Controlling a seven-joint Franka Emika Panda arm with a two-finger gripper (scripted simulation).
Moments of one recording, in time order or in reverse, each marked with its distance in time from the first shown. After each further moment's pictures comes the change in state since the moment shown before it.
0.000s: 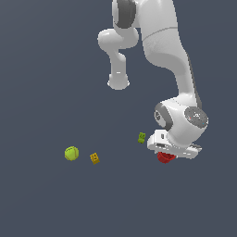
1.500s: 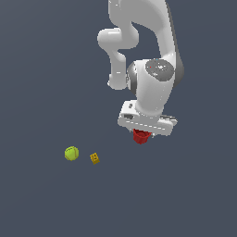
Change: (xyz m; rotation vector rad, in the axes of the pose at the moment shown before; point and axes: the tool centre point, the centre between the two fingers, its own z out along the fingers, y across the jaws) arm -0.007 0.139 -0.126 -0.001 -0.002 0.000
